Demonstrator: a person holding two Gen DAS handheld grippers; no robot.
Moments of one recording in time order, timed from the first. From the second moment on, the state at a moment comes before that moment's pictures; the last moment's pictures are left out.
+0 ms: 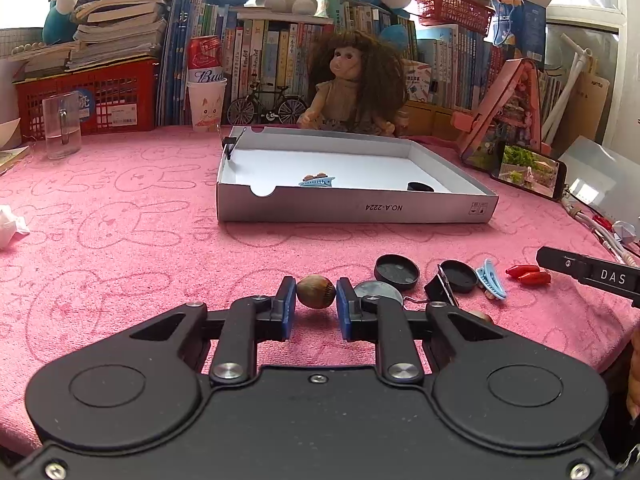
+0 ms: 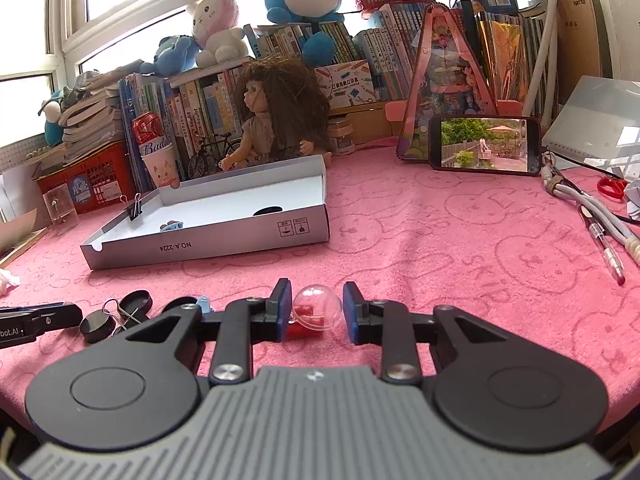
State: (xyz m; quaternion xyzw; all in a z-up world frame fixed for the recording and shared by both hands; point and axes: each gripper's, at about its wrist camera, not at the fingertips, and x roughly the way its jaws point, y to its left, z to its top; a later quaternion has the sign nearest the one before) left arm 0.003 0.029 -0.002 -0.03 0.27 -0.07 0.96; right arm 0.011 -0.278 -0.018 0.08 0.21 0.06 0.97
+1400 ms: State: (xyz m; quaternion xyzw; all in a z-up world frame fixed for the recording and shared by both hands) left arm 0.088 0.023 0.041 -0.06 0.25 -0.06 0.96; right arm 0.086 -0.241 0.017 0.08 0.20 0.07 0.97
